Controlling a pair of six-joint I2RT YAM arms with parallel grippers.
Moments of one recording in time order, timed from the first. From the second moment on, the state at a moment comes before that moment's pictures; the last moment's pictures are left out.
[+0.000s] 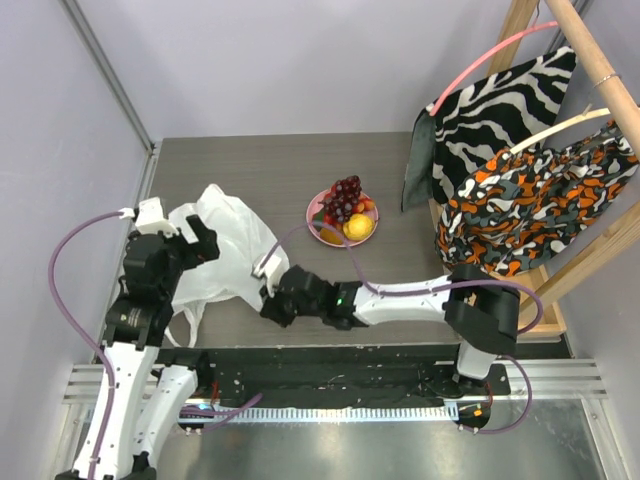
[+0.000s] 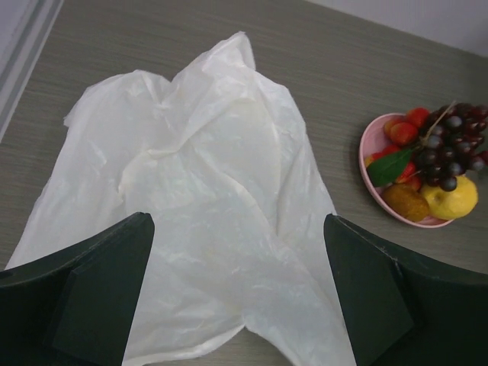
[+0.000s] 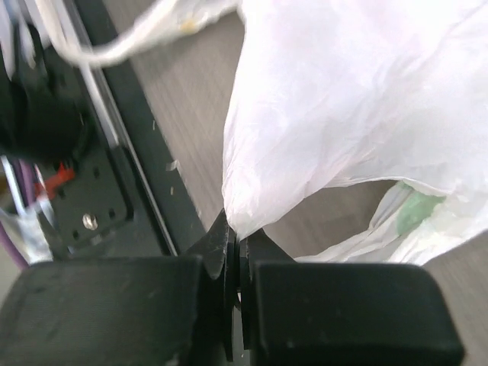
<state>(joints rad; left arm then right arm) -0.12 0.60 0.81 -0.55 -0.14 -0.31 1.26 1.73 1.01 0.19 0.01 0.26</state>
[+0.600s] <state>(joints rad) -0.17 0.42 0.88 -0.40 -0.08 -0.24 0.89 1.64 1.32 0.14 -0.08 0.64</state>
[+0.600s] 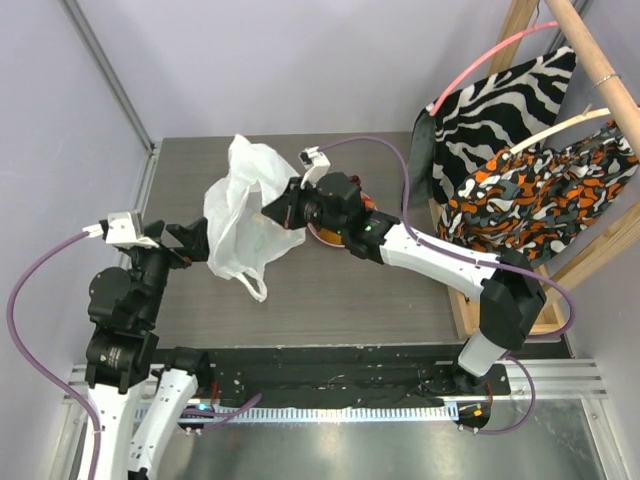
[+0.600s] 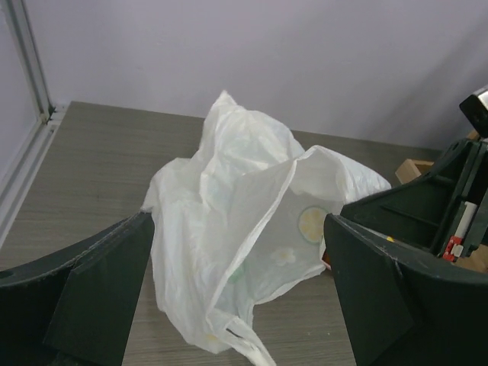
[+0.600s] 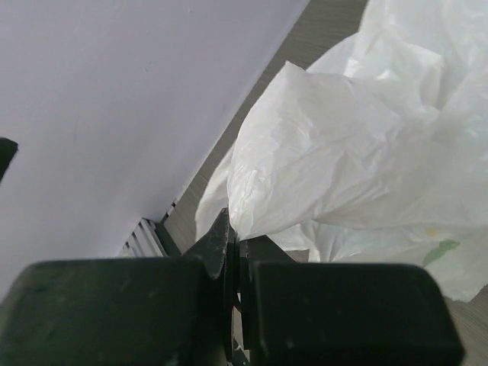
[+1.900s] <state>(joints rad) -0.17 0.64 0.30 -0.06 -0.11 -0.74 0.80 1.72 1.46 0.22 -0.07 0.78</state>
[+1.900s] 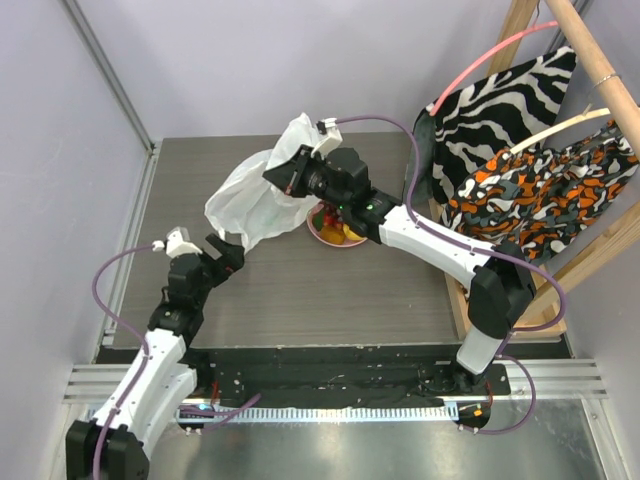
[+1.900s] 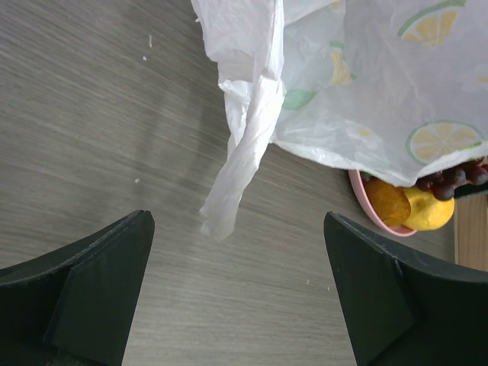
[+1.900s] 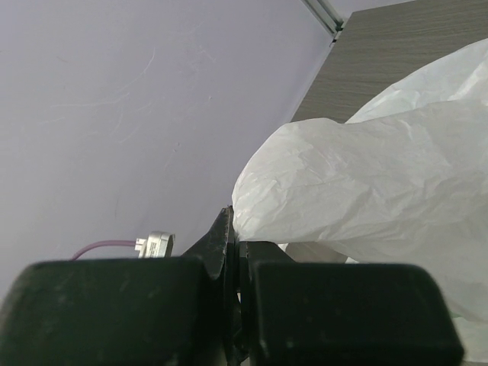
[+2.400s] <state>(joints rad) -0.17 0.86 0.29 0.21 -0.19 -0.73 0.79 1.72 1.45 0.23 -0.12 0.79</state>
